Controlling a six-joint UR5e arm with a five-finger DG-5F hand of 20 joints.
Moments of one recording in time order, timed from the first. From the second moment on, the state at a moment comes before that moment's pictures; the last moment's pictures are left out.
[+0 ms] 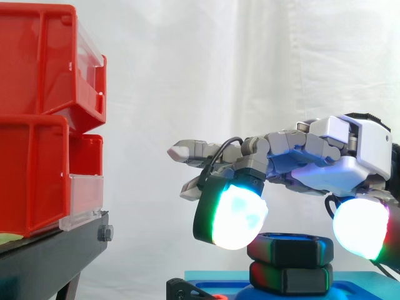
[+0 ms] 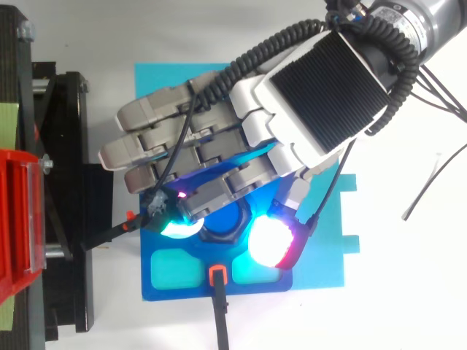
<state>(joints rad) -0.13 -2.41 -1.16 -2.31 -2.37 -1.24</state>
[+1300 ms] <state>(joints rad) -0.11 -2.41 -1.16 -2.26 -2.37 -1.20</state>
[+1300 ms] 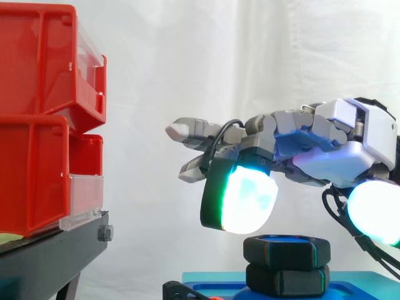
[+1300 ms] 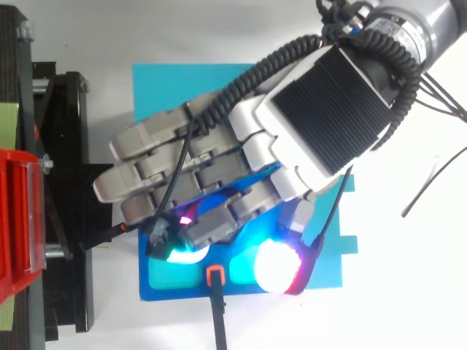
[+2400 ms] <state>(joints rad) -0.02 -2.41 -1.18 -2.35 -2.26 -1.24</state>
